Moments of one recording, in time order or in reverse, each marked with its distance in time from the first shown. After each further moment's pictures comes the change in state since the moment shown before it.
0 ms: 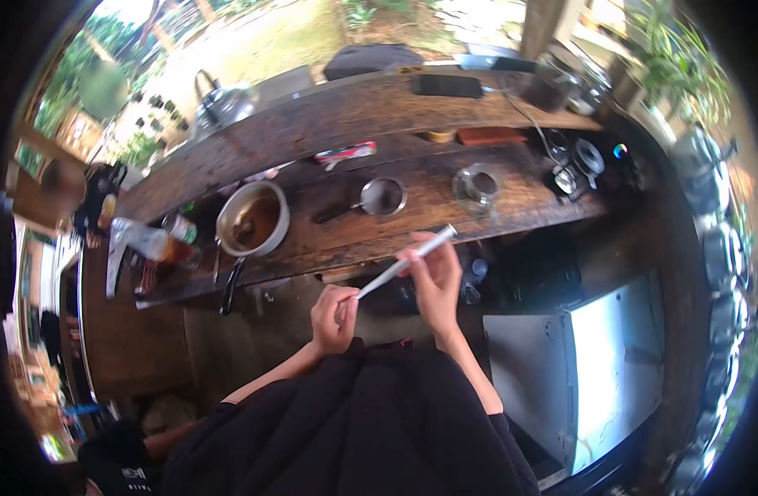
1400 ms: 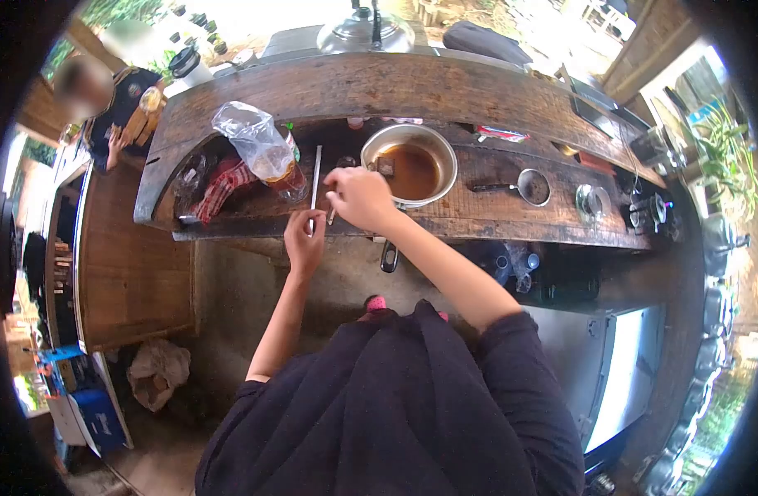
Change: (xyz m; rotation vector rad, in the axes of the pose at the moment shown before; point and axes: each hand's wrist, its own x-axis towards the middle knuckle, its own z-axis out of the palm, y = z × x) left_hand -0.051 -0.222 -0.317 0.332 0.276 -0.474; right_hand 0.002 0.169 0.387 -1.009 -0.853 -0.282
